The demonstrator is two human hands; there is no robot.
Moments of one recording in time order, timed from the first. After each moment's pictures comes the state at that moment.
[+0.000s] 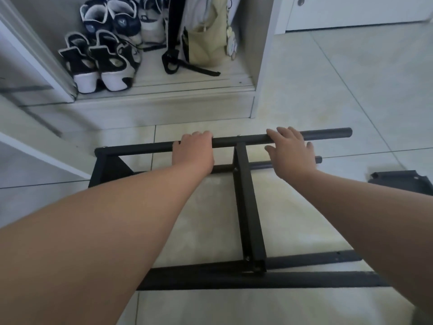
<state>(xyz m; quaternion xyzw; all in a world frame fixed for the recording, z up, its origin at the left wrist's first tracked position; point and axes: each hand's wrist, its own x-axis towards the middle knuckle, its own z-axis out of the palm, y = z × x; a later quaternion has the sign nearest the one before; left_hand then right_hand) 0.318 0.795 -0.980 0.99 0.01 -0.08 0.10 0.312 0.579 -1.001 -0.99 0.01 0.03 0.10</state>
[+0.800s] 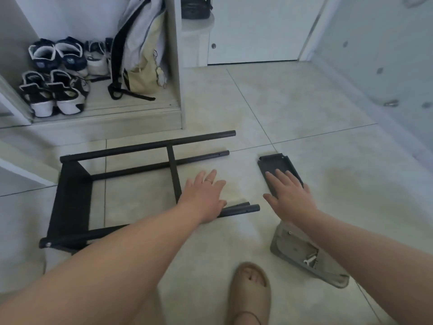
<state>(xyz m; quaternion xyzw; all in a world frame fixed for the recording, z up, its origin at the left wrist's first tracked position) 0.093 0.653 -0.865 0.94 -0.26 -0.20 0.06 0.031 0.418 -0.854 -0.98 0.10 0.15 0.04</state>
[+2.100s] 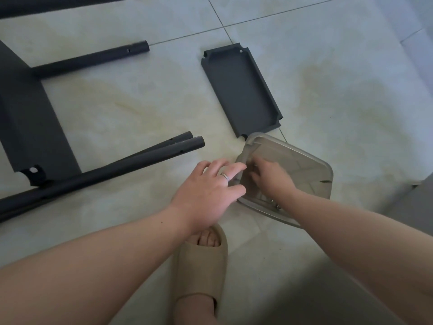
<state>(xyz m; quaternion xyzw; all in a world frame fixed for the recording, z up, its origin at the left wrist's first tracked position) 0.024 0.501 -1.038 0.82 -0.53 -0.11 0.16 -0.028 0.284 -1.079 -0.93 0.22 0.26 0.13</state>
